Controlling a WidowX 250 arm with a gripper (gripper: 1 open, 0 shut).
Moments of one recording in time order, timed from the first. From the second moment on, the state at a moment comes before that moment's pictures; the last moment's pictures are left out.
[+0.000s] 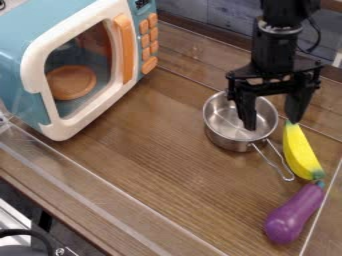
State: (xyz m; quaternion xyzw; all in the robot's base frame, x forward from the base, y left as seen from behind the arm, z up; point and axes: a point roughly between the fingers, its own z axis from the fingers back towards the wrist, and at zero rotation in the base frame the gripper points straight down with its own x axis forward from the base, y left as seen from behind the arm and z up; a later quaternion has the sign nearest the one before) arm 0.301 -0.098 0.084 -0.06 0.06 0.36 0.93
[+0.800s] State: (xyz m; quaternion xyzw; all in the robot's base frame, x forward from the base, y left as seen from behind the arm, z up) arm 0.305 -0.112 0.075 -0.06 0.06 0.40 0.91
